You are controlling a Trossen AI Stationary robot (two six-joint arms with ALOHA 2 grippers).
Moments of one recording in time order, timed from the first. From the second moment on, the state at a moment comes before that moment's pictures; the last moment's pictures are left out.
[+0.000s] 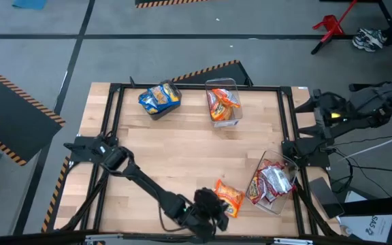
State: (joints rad) left arm -0.60 2.32 1.92 -0.25 -0.82 -1.29; right arm 0.38 0.75 1.55 -1.34 0.28 0.38
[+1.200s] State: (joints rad) left arm -0.48 2.30 1.80 -0.27 -0.15 -1.21; right arm 0.38 0.74 1.51 -1.33 0.30 0.36
